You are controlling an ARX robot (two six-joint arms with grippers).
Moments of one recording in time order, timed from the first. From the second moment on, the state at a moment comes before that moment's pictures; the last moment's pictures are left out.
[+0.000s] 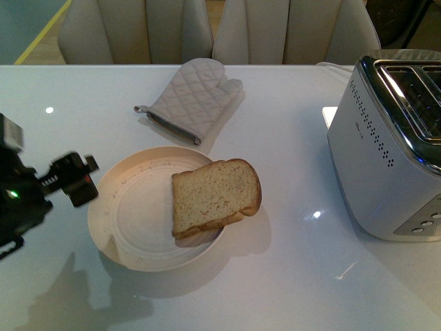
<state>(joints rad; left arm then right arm) -0.12 2.08 0.58 0.66 -0.04 -0.55 0.00 0.01 0.02 0.00 0.00 0.00</state>
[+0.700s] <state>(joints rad) 0.04 0.88 0.34 0.38 -0.03 -0.56 0.00 0.01 0.02 0.00 0.00 0.00</state>
